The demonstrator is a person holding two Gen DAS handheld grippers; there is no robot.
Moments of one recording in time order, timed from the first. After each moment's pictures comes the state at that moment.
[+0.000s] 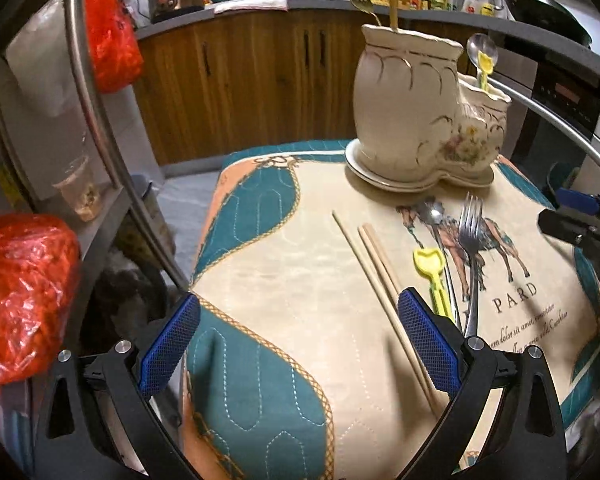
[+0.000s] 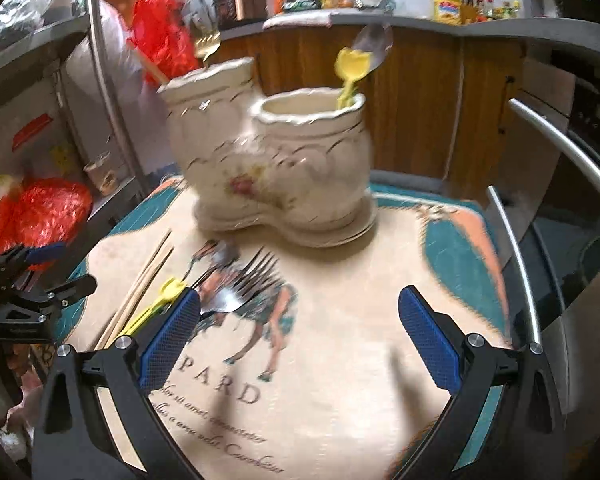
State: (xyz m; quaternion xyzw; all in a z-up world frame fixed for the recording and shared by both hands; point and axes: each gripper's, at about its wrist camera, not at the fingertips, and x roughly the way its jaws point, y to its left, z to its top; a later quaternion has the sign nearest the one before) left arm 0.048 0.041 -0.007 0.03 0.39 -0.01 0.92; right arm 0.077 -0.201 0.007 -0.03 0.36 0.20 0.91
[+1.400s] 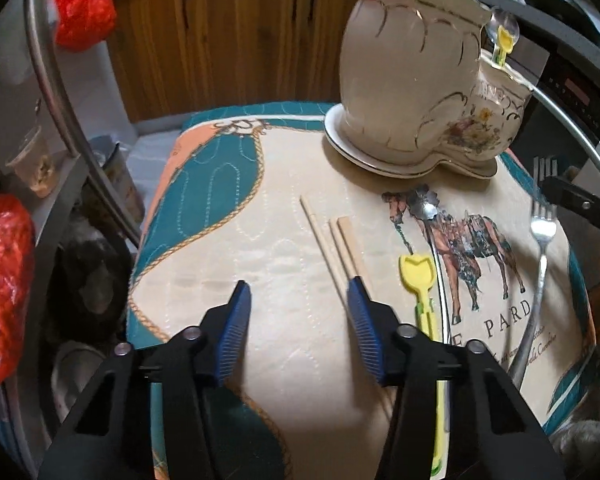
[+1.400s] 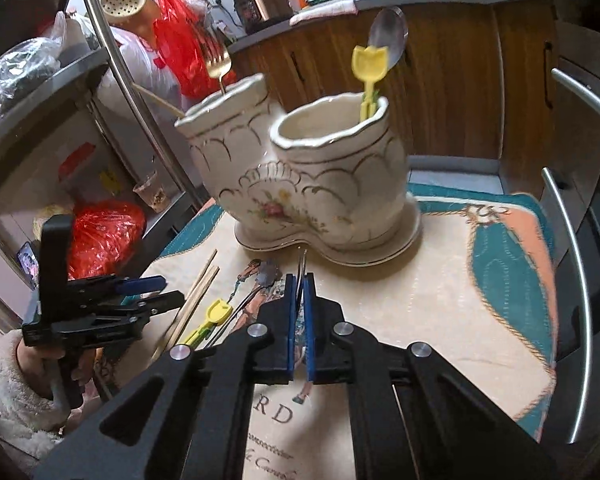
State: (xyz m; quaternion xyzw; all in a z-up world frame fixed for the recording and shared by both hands) left arm 0.095 0.030 -0.023 -0.01 0.47 -0.05 0.88; right arm 0.104 -0.226 0.021 0.06 0.38 0.29 0.88
